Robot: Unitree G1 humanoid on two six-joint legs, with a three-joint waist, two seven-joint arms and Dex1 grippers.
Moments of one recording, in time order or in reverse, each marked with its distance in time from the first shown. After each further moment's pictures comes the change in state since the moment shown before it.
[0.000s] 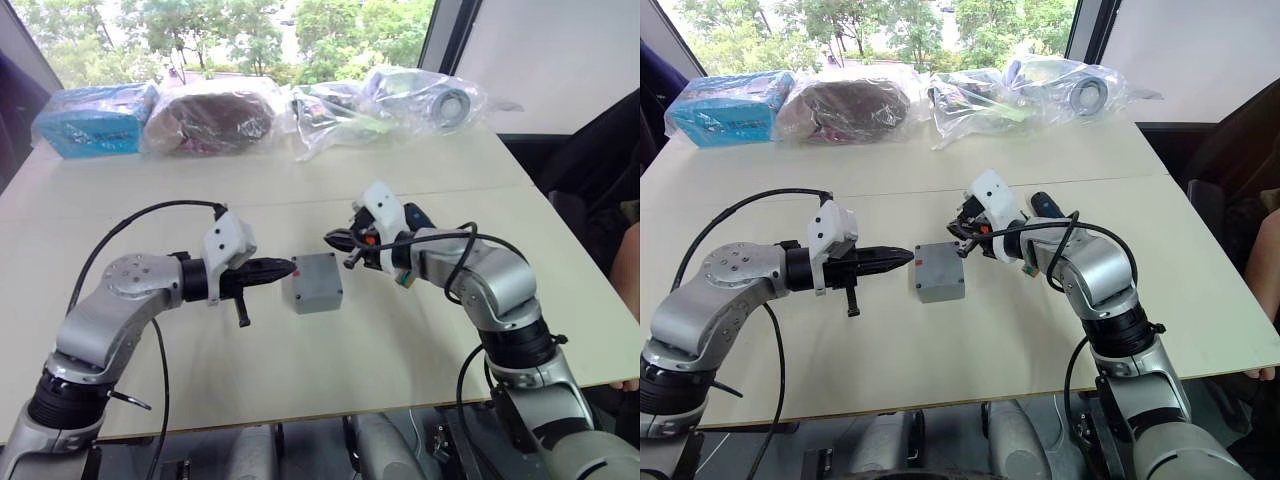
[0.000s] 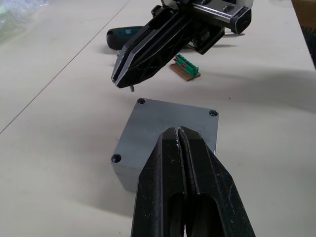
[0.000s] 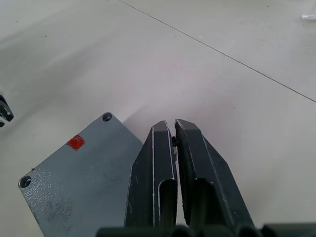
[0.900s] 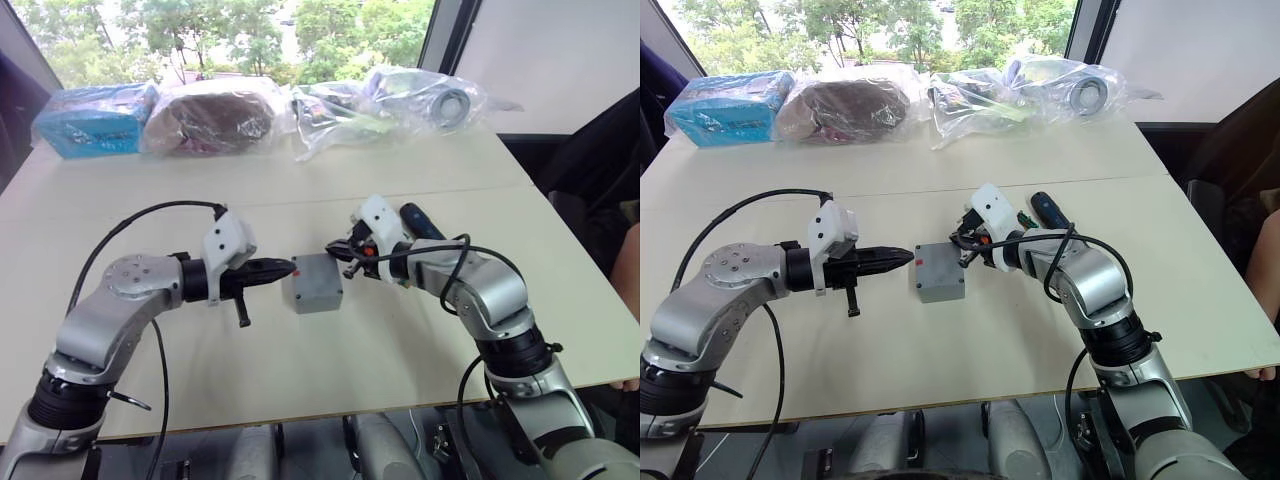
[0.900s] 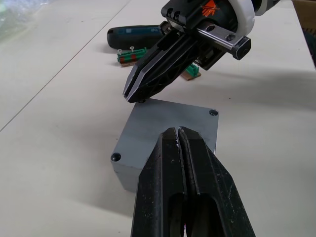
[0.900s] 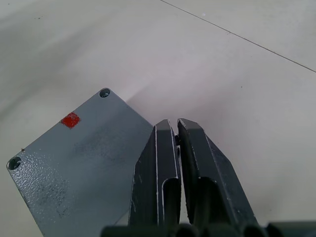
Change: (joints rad) left arm 0.003 0.000 0.000 -0.003 -0.008 0.007 0.004; right arm 0.038 0.002 0.033 0.029 -0.042 -0.043 0.006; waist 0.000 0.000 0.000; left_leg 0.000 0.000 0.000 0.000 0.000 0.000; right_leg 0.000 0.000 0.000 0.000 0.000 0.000
